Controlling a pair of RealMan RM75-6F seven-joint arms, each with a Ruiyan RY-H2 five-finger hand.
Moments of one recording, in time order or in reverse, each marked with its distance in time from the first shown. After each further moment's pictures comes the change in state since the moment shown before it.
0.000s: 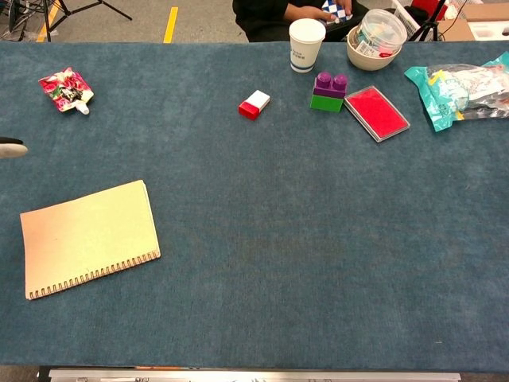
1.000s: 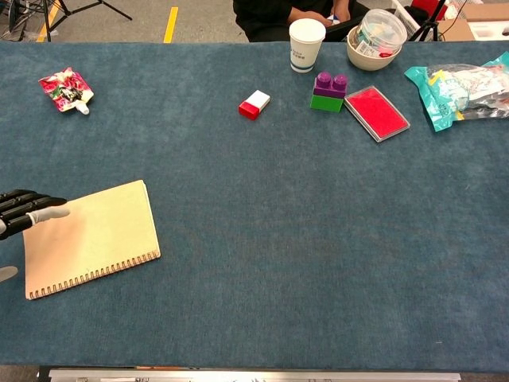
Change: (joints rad) left arm -0.020 -0.285 0.101 0.420 0.111 0.050 0.002; right arm 0.002 -0.011 -0.025 -0.016 -0.018 -0.011 -0.017
